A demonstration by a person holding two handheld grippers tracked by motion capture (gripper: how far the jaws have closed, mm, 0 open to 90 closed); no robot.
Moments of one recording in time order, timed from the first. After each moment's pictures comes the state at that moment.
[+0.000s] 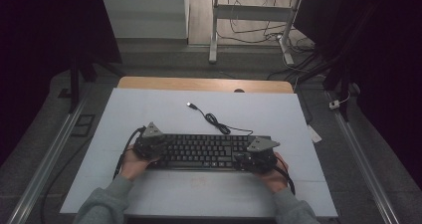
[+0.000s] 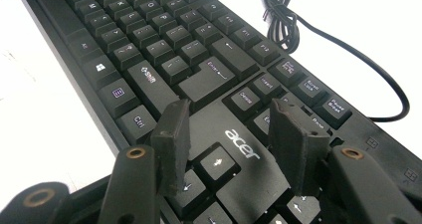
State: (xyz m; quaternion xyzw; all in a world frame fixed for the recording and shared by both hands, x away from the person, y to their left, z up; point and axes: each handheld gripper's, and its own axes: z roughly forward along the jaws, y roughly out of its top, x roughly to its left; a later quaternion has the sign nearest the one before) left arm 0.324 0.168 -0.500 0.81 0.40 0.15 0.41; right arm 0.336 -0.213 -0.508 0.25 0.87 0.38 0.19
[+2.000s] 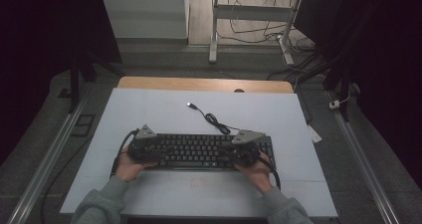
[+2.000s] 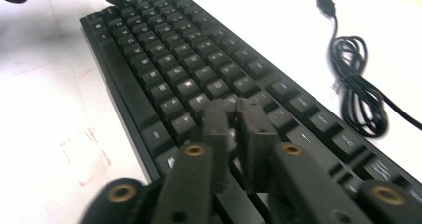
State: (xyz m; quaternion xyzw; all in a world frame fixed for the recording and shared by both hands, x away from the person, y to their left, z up) left arm 0.316 0.177 -0.503 0.80 0.42 0.14 0.40; right arm 0.348 -0.162 -0.496 0.22 0.86 0.45 0.11
